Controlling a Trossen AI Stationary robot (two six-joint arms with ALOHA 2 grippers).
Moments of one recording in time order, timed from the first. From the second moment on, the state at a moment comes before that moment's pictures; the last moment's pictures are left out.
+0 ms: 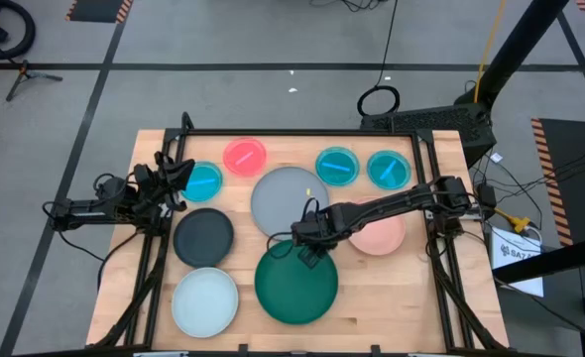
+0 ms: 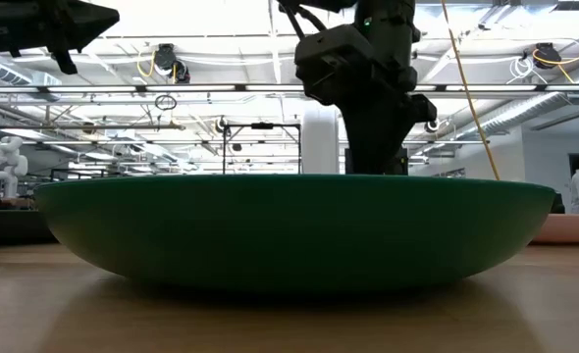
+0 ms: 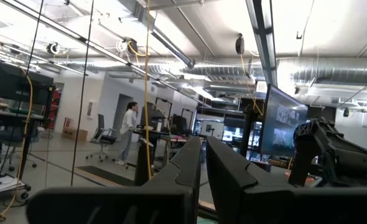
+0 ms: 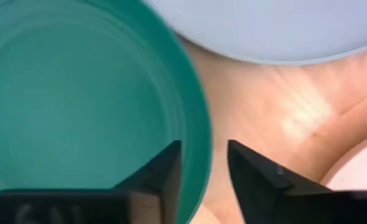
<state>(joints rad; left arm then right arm) 0.01 0.00 0.12 0.39 -0.42 0.05 0.16 1.92 1.49 -1.00 -0.02 0.93</state>
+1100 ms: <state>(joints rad) 0.01 0.00 0.12 0.39 -0.42 0.04 0.17 2.01 1.49 -0.94 0.00 0.87</state>
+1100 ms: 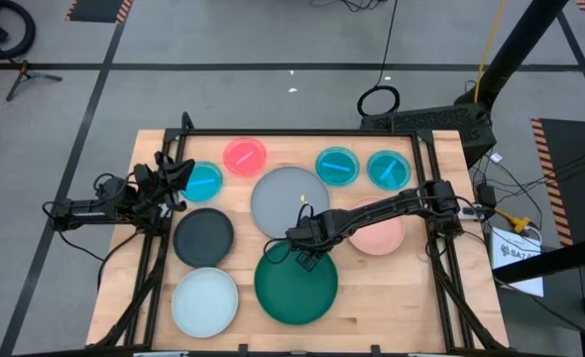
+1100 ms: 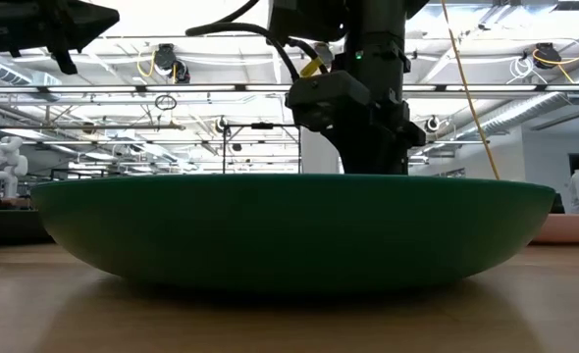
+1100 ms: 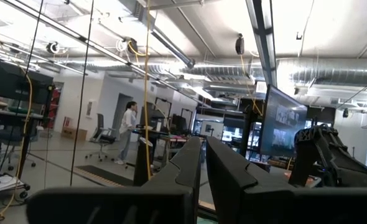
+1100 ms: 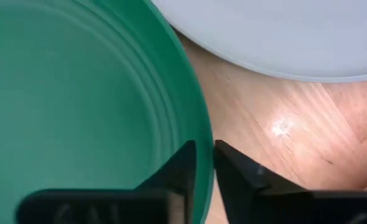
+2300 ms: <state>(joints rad) 0.01 0.00 0.12 0.39 -0.42 0.03 0.04 1.78 1.49 -0.82 0.00 0.60</state>
